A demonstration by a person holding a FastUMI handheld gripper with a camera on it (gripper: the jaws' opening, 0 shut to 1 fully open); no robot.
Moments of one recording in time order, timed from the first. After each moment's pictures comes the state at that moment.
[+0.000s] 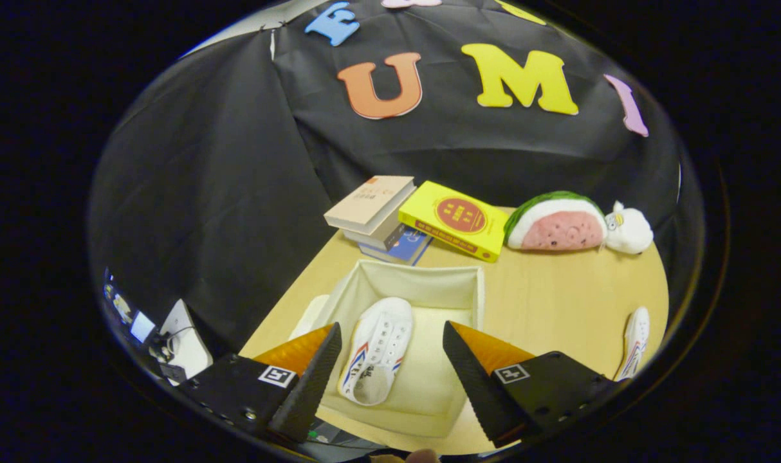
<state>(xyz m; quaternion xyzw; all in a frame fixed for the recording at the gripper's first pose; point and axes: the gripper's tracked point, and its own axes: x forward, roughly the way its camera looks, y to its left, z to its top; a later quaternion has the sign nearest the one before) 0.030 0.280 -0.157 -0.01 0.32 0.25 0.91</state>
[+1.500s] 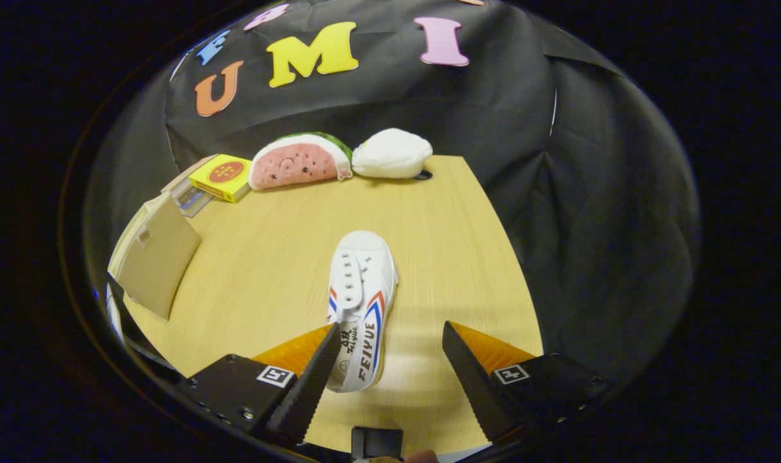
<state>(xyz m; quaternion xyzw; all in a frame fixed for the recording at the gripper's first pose) 0.070 -0.251 -0.334 0.00 0.40 0.05 0.92</state>
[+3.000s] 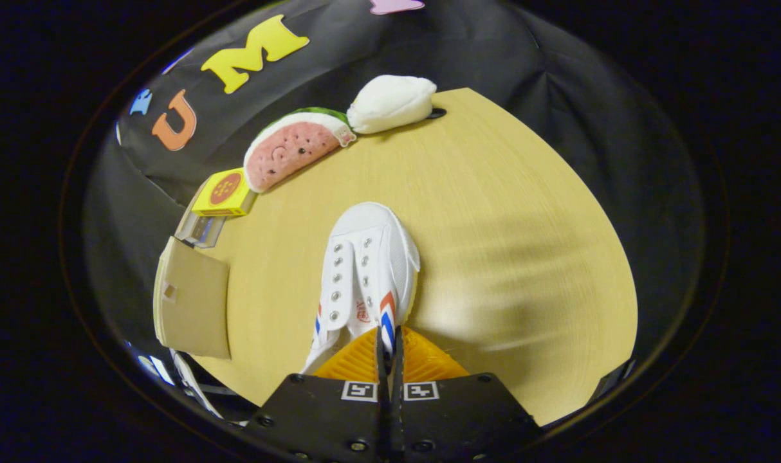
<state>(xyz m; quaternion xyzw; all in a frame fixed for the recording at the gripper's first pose) 0.082 -0.176 -0.335 0.16 0.49 0.09 0.85</state>
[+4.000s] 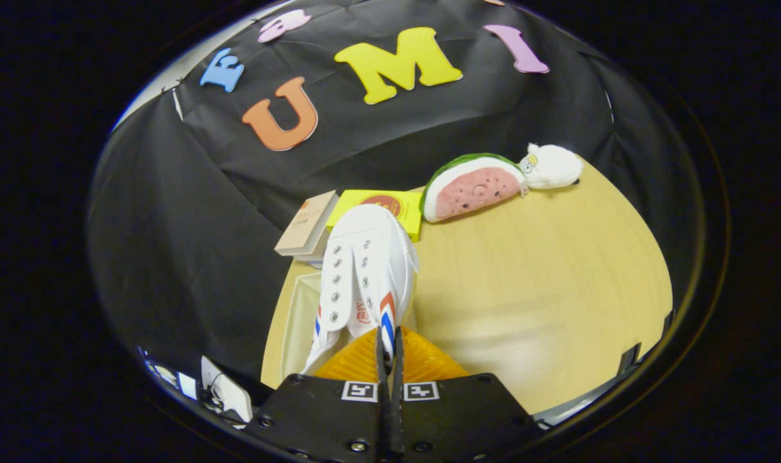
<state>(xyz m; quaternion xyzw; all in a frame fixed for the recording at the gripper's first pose) 0.011 0.189 -0.159 0.15 0.40 0.15 0.89</state>
